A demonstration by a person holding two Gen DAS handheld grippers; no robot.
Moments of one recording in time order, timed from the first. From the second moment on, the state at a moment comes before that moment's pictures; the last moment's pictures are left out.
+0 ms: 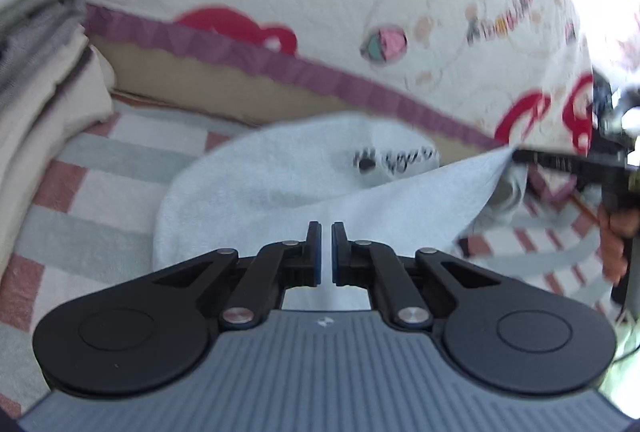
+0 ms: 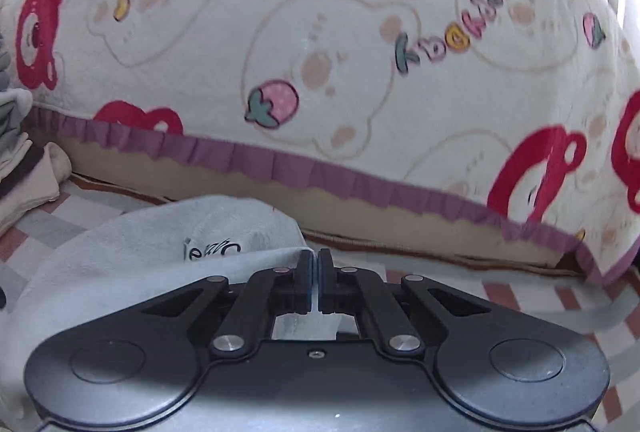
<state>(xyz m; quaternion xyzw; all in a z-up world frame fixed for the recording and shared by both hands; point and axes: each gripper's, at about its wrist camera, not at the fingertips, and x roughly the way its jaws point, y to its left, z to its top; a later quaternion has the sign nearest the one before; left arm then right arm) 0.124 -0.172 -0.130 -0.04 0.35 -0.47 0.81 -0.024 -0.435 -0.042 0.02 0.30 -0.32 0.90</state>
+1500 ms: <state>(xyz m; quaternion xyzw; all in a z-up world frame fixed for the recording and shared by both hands) 0.073 -0.219 -0.200 0.22 0.42 -0.48 0.74 -0.013 -0.481 -0.108 0.03 0.38 -0.38 0.84</state>
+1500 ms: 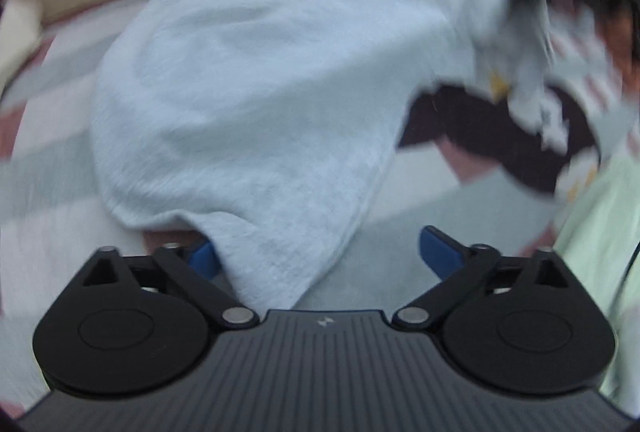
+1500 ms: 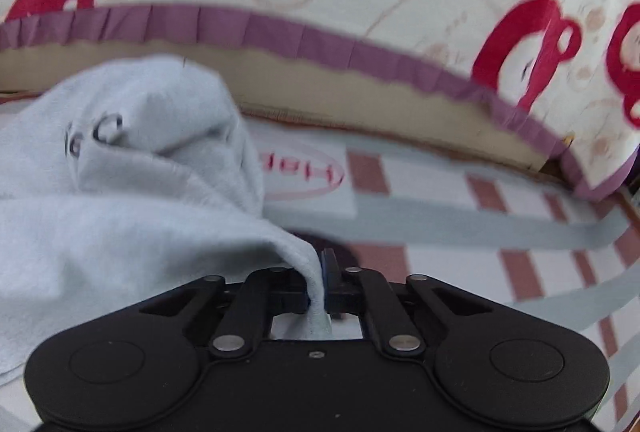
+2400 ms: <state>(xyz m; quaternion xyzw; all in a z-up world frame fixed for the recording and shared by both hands) 0.096 -0.168 -0.119 0.13 0.22 -0.35 0.90 -0.095 -0.407 -0.090 0.10 0.37 -0.23 0.89</state>
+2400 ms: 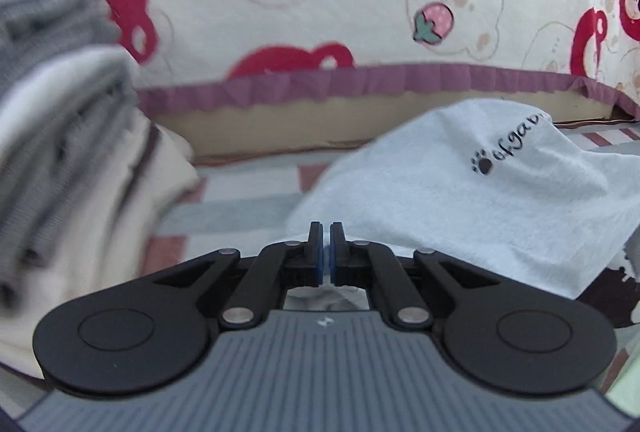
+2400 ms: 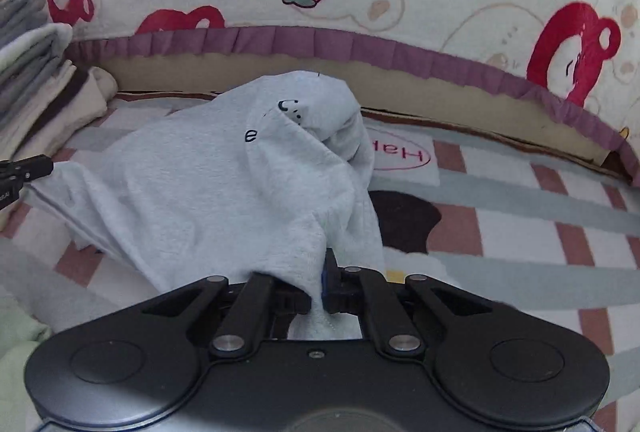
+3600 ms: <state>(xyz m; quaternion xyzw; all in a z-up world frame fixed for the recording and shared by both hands) 0.004 -0.060 -0.063 0.06 0.39 -0.31 0.87 -0.144 -0.393 -0.060 0.07 0.47 -0.03 0.88</state>
